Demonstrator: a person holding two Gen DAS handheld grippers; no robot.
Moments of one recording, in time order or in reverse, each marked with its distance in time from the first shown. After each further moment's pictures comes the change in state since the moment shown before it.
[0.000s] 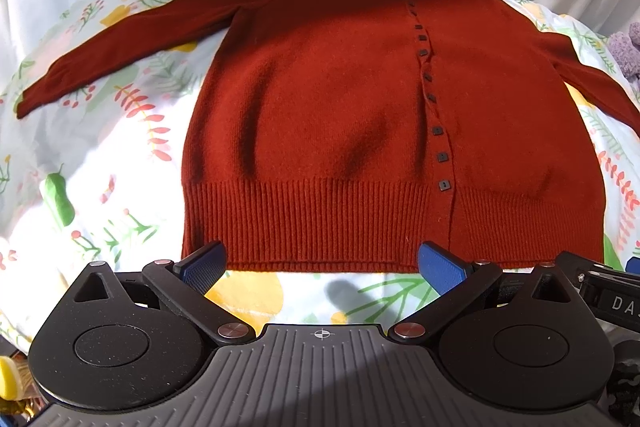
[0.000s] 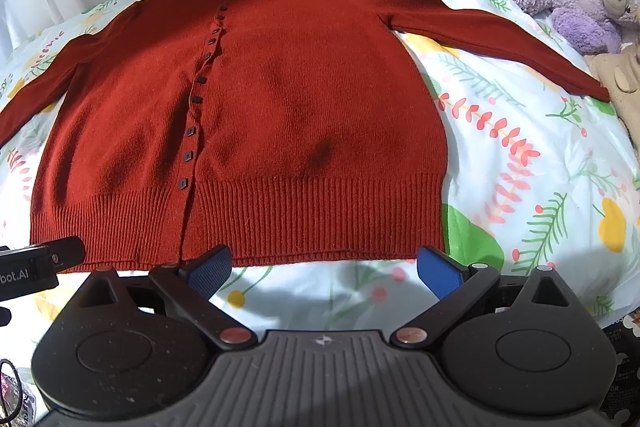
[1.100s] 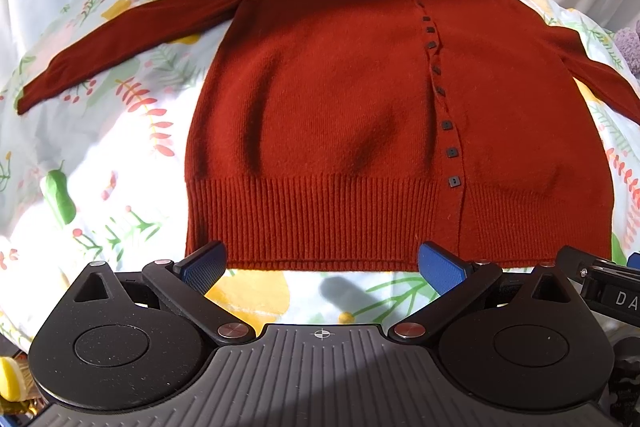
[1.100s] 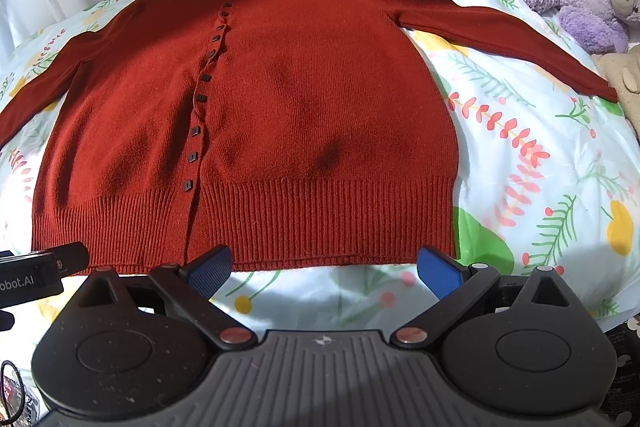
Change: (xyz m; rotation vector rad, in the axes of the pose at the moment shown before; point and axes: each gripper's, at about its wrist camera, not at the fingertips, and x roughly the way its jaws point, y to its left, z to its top) left arm 0.009 0.005 0.005 -0.002 0.027 0.007; right arm 0.006 0.005 0.004 -0.003 0.016 0.013
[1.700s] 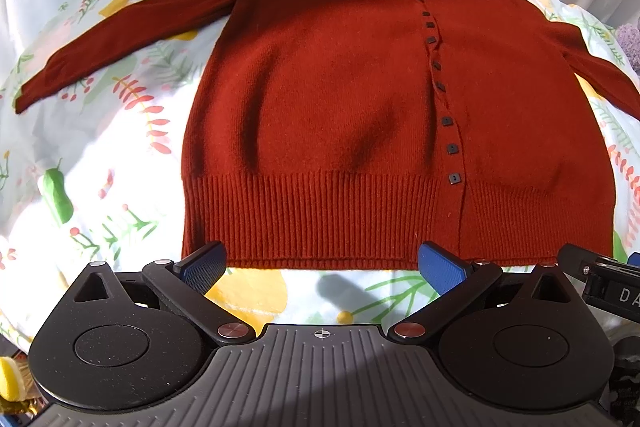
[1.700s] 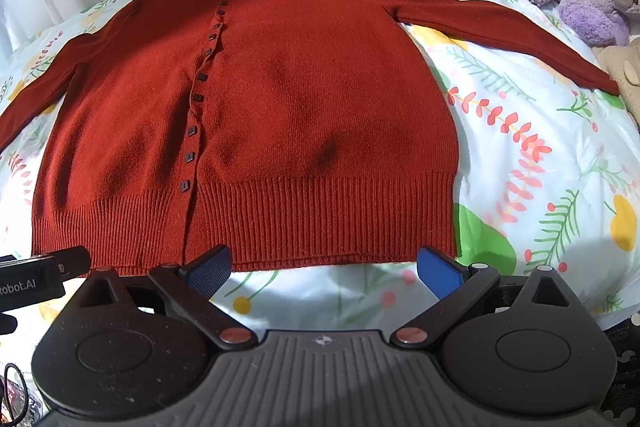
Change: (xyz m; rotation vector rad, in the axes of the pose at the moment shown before) left arm 0.005 -0.001 0.000 0.006 0.014 0.001; right arm 0.004 -0.004 0.002 0.016 0.011 0.008
